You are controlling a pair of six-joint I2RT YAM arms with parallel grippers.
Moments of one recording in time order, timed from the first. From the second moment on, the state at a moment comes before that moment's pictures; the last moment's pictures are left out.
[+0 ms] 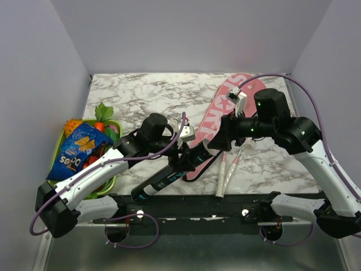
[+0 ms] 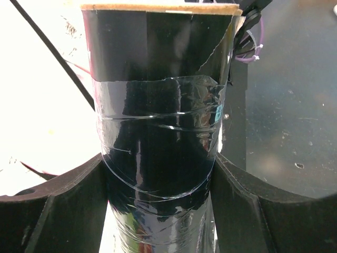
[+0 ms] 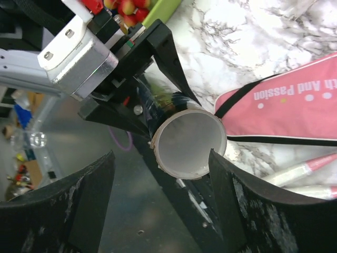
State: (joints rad) left arm -0.77 1.14 0.98 -0.42 0.75 0.09; right arm 0.67 1.14 1.51 -0.98 -0.47 0.30
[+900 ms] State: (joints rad) left arm -0.78 1.00 0.86 -0.33 0.64 0.02; right arm 0.64 1.13 1.32 -0.75 -0.82 0.44
